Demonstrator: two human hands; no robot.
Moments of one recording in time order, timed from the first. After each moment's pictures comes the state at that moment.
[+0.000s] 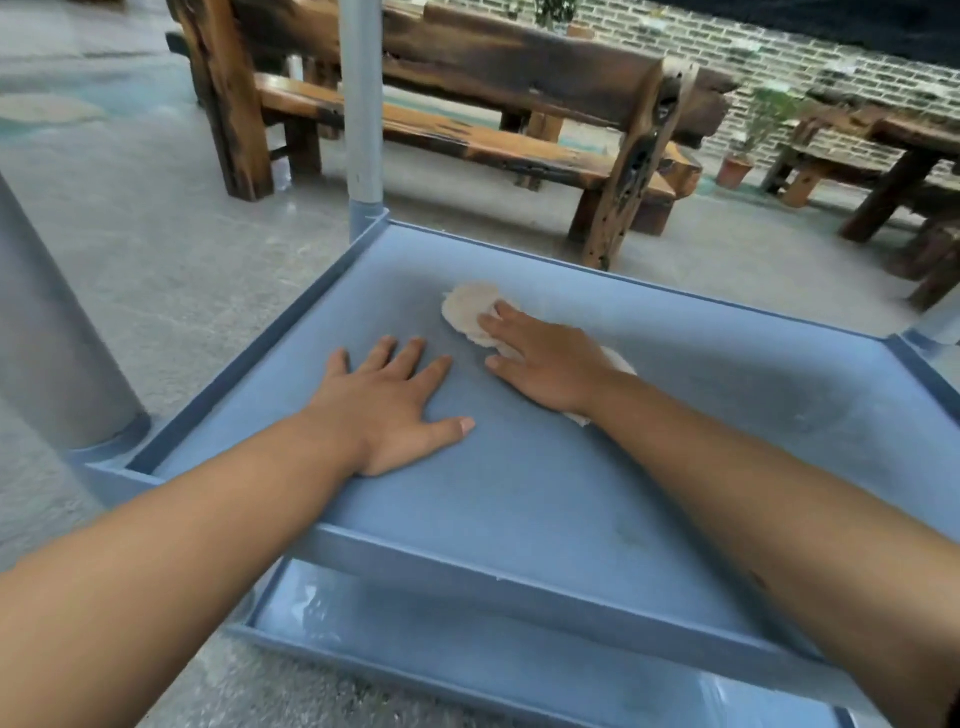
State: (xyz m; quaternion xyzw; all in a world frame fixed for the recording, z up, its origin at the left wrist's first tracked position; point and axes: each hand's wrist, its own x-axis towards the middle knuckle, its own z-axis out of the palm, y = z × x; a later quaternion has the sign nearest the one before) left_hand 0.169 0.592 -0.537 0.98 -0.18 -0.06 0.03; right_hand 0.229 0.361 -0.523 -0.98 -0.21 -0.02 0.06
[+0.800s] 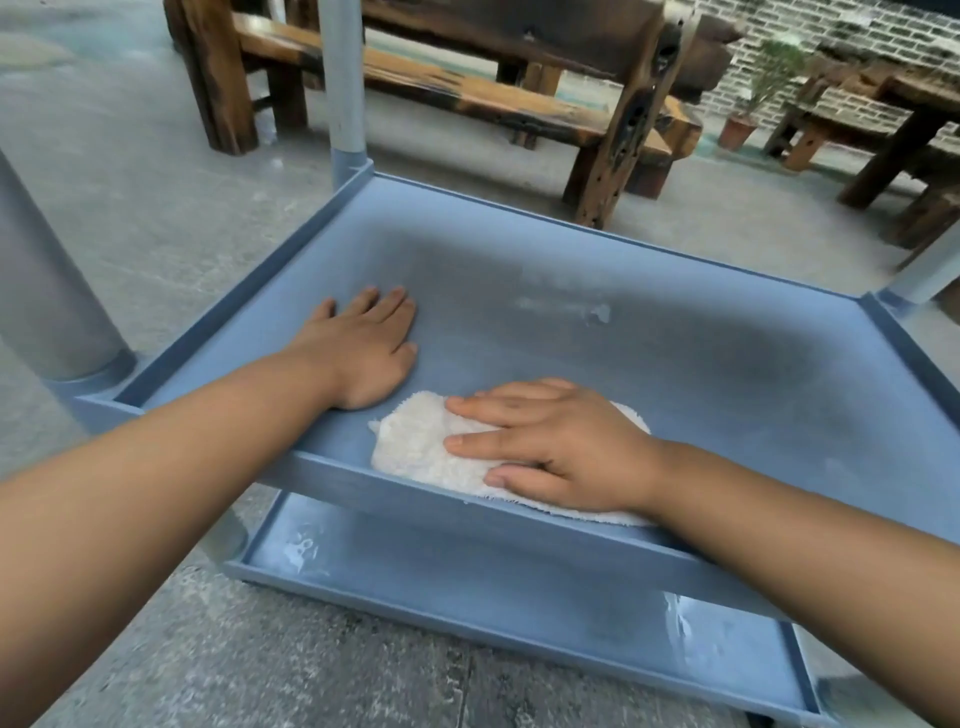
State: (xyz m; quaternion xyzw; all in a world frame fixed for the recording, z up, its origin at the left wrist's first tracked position) left_hand 0.167 0.591 -0.536 0.98 -0.17 -0.06 0.03; right_hand 0.076 0.344 -0.520 -0.86 -0.49 -0.09 0.10
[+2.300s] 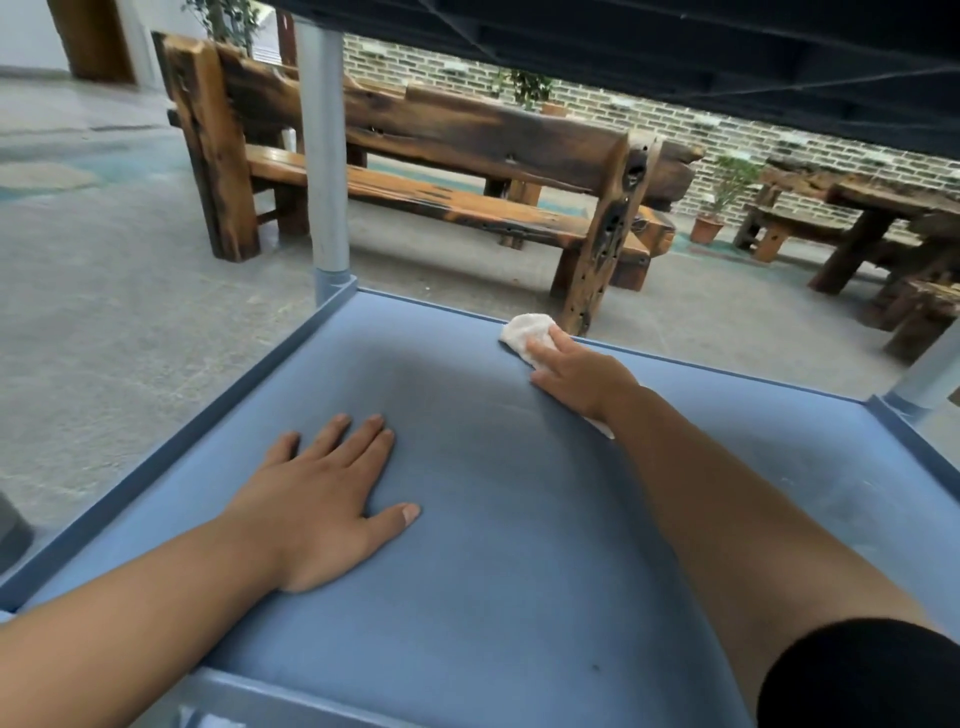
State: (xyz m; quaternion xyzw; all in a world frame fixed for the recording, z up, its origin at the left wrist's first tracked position) left_hand 0.161 0.587 -0.531 0.98 -0.18 -0.06 0.02; right_hand 0.336 0.255 -0.524 -1.00 -0.09 0.00 0.00
